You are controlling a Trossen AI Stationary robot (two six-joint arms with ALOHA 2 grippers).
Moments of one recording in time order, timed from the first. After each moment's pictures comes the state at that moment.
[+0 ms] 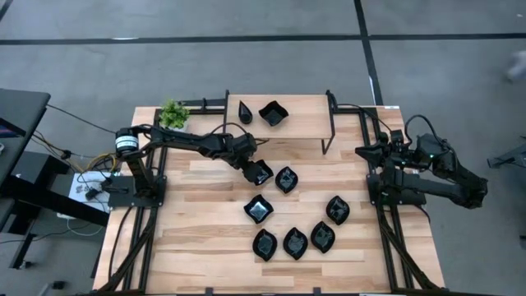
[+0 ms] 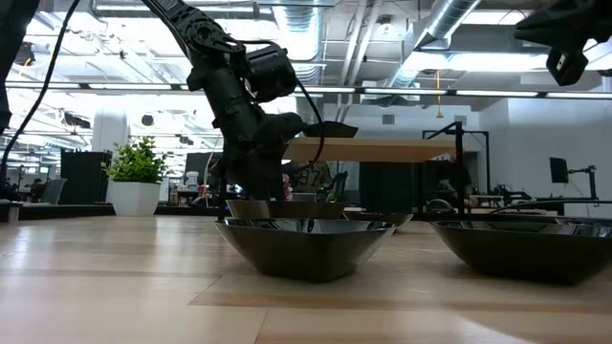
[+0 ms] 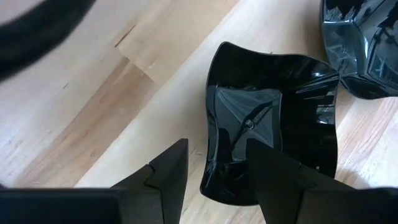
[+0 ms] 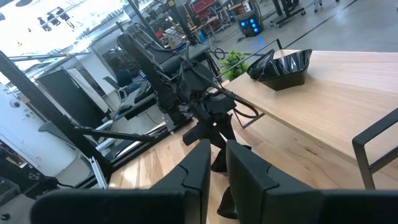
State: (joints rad) left arm 0.21 1.78 1.05 -0.35 0.03 -0.45; right arm -0.25 0.02 0.53 -0.60 0.00 0.51
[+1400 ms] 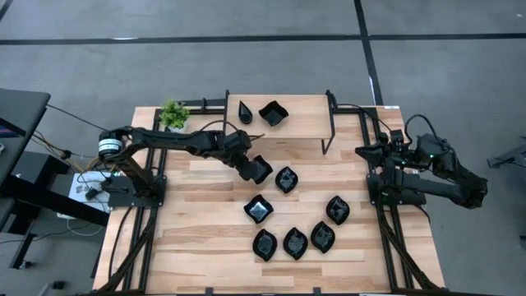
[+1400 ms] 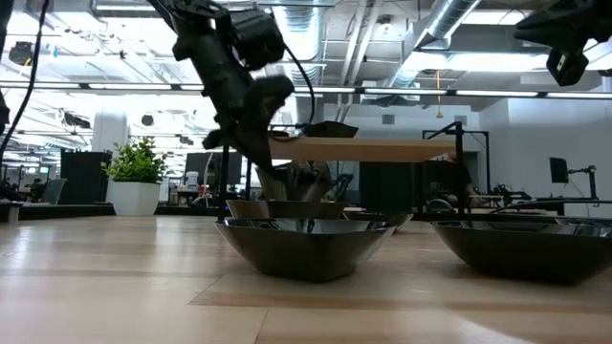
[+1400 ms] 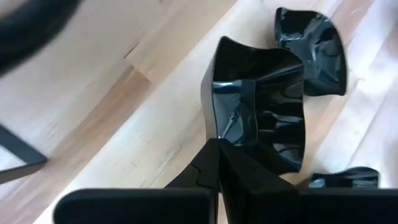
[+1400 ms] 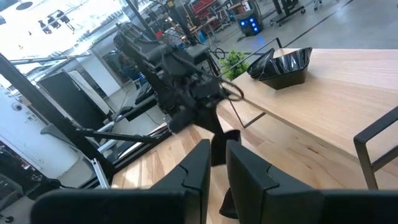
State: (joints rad) left arm 0.19 1.63 1.05 -0.45 0.00 -0.48; right arm -0.25 0.02 0.53 -0.60 0.00 0.52
